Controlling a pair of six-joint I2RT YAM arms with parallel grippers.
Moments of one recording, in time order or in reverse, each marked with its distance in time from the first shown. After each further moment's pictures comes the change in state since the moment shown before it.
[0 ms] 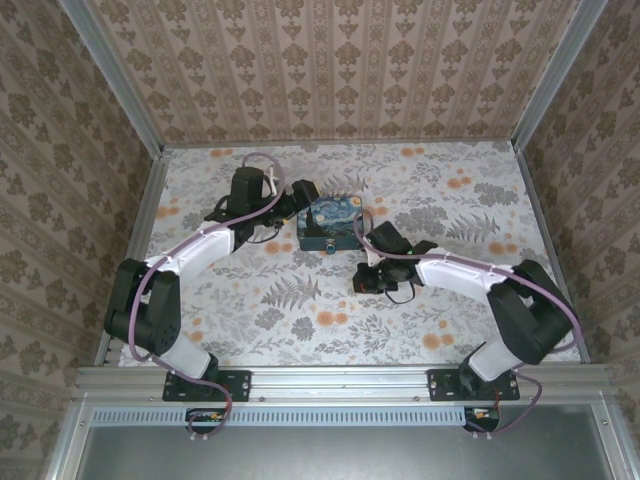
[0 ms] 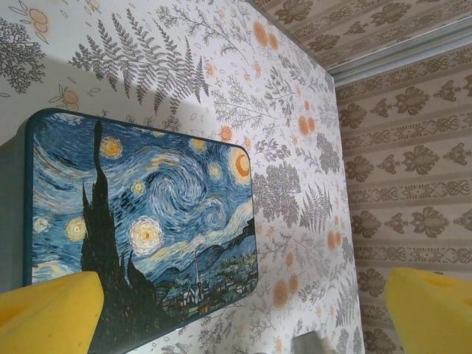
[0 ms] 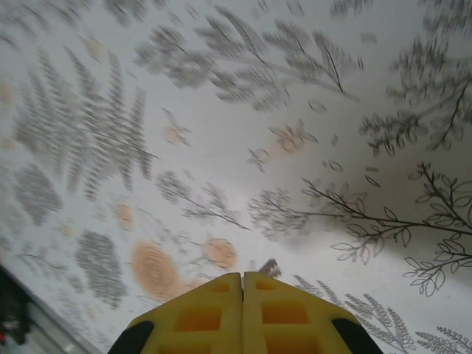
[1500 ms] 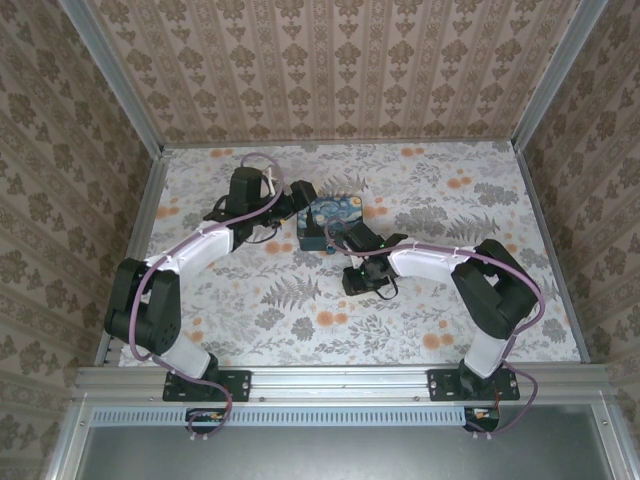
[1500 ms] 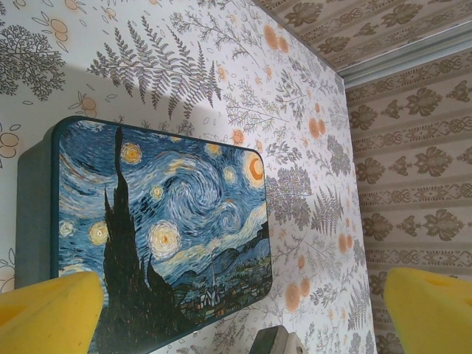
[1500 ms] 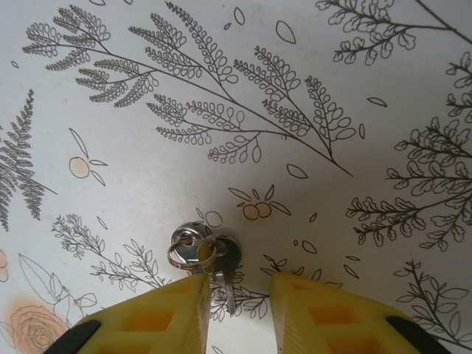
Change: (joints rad) left arm 0.013 0.003 0.000 -0.013 -0.008 0.027; right arm 0.074 0.192 0.168 -0.110 0.207 -0.171
